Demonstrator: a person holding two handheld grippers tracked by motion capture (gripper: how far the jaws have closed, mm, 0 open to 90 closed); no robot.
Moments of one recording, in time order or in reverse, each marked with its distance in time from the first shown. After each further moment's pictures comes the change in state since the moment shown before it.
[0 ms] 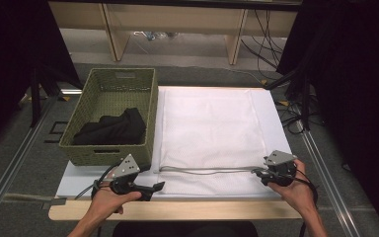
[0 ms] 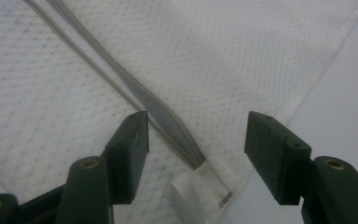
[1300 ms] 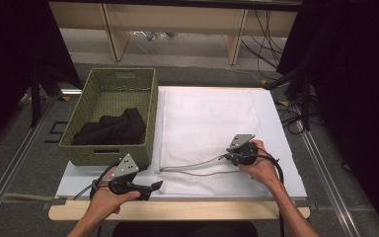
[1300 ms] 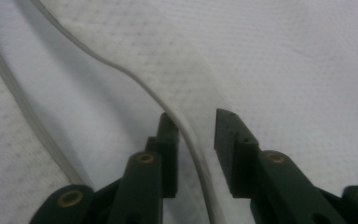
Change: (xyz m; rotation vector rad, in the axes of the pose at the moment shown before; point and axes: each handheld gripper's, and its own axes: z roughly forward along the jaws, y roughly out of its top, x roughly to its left) left arm 0.004 -0.002 -0.002 0.026 0.044 0.010; right arm 0.014 0.081 0.077 -0.036 0.193 -0.153
